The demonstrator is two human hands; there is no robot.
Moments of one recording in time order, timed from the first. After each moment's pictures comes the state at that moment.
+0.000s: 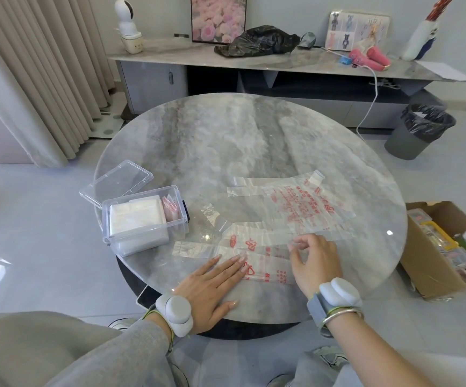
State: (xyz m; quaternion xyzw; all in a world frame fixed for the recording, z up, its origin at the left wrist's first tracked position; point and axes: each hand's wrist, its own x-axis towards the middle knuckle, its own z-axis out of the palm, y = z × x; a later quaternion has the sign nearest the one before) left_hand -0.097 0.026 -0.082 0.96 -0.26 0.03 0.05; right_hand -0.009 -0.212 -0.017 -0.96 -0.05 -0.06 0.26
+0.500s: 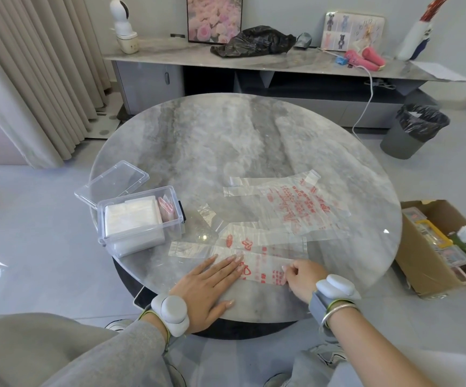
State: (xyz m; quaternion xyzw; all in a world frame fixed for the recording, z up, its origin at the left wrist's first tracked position) left_hand -0.097 0.025 -0.082 0.96 -0.26 0.02 0.06; right_hand -0.003 -0.222 -0.030 -0.96 -0.03 0.23 0.14
